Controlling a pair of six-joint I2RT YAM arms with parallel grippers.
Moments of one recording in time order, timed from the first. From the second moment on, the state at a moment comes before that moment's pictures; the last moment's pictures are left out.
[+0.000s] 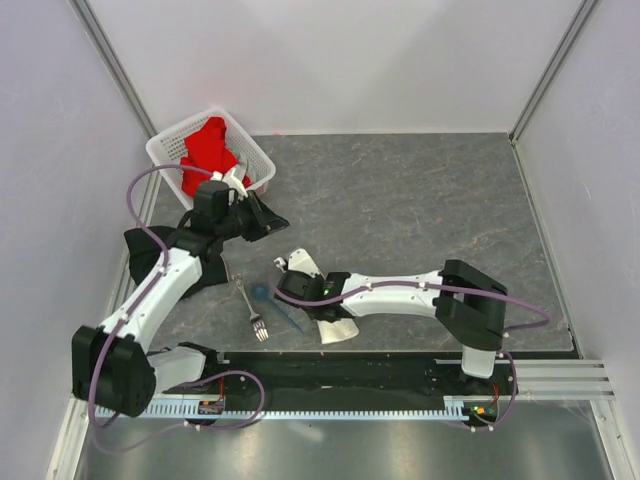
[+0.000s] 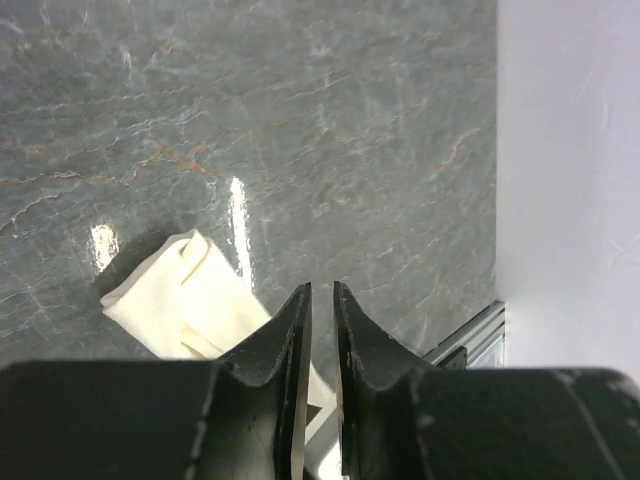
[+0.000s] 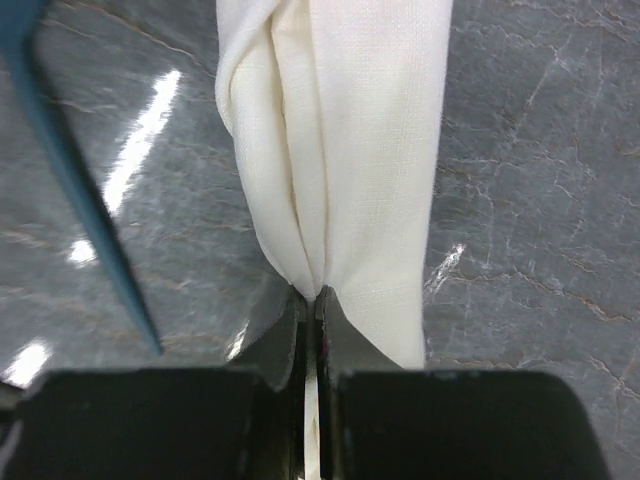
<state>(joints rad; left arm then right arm) -0.28 1.22 0.88 -0.22 0.41 -0.73 1.25 1.86 1.24 -0.53 0.51 0.55</state>
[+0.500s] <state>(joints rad) -0.28 0.98 0.82 -0.46 0.39 -0.65 0.89 1.63 0.91 0.01 -0.38 0.71</state>
